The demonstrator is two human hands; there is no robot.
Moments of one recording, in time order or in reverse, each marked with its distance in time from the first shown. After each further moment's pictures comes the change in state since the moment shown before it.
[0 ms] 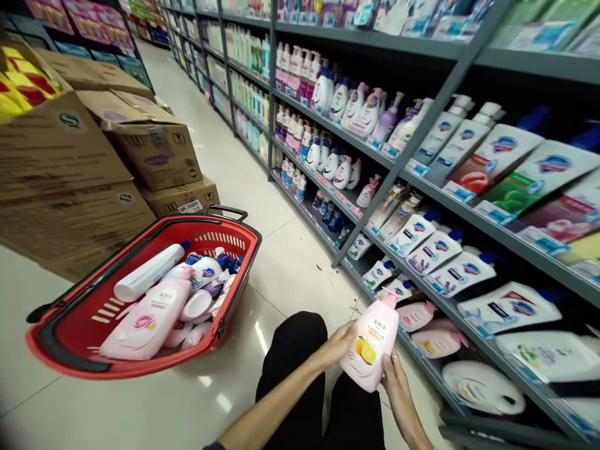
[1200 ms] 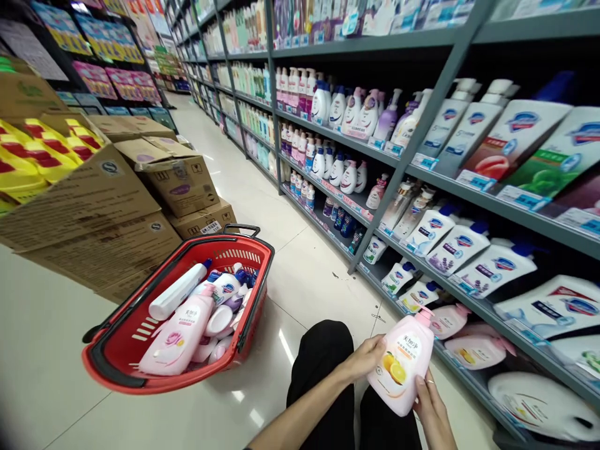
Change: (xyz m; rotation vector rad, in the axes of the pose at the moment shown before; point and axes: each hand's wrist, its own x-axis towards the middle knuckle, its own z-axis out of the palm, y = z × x) left_hand 0.031 -0.036 -0.006 0.162 -0.038 -0.063; right_hand 0.013 0.046 -0.007 0.116 0.197 0.113
